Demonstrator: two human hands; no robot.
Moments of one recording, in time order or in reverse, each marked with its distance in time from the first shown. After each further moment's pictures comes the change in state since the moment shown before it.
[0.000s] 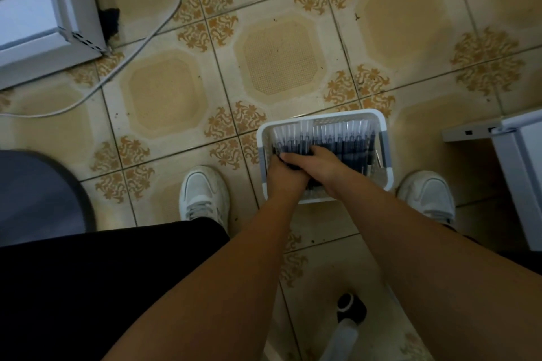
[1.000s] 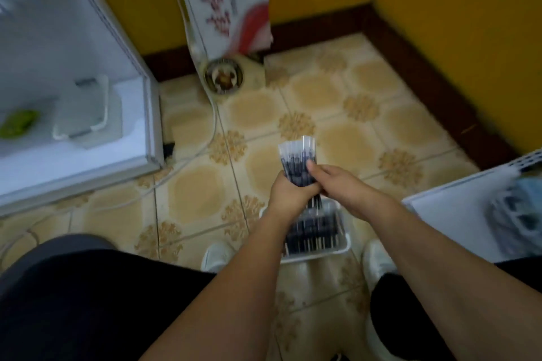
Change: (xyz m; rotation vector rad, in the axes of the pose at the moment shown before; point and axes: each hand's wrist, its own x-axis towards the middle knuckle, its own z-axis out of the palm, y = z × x) left_hand -0.201 0.183 -0.095 -0.152 -0.145 0.565; right_hand -0.257 -0.118 -0.063 -0.203 0.097 -0.525
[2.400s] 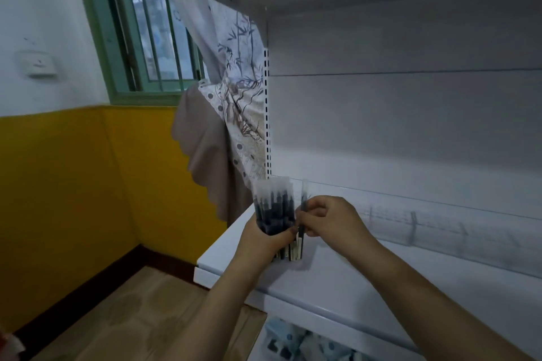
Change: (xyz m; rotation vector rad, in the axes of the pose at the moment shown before) left_hand -0.187 0.377 0.310 0.047 -0.710 0.769; right_hand -0.444 -0.082 -0.329 0.102 1.231 -0.385
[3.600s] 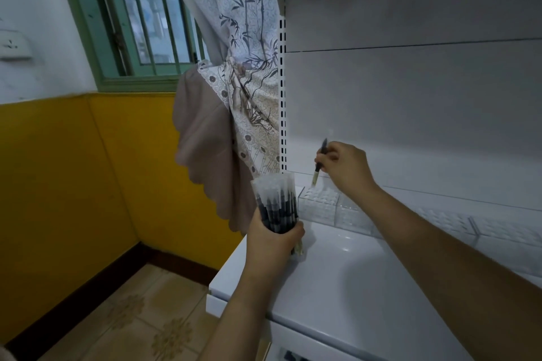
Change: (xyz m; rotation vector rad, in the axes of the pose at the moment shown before) left_hand 0.047 -0.032 -0.016 -0.077 0.141 -0.038; right_hand 0.172 0.030 0.023 -0.208 0.263 -0.191
